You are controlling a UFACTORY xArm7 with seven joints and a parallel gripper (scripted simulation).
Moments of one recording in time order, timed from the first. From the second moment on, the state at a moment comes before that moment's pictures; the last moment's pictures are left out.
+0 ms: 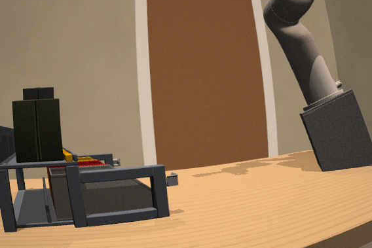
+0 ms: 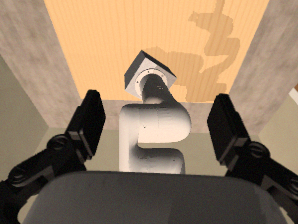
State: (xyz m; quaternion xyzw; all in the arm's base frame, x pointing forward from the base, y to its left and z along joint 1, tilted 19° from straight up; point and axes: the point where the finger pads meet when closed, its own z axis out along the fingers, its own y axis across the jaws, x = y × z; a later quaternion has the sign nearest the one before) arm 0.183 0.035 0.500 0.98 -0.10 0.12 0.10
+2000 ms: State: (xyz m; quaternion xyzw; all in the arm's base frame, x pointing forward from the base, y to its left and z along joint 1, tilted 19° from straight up) arm 0.164 0.056 0.587 0.98 -0.10 0.12 0.10
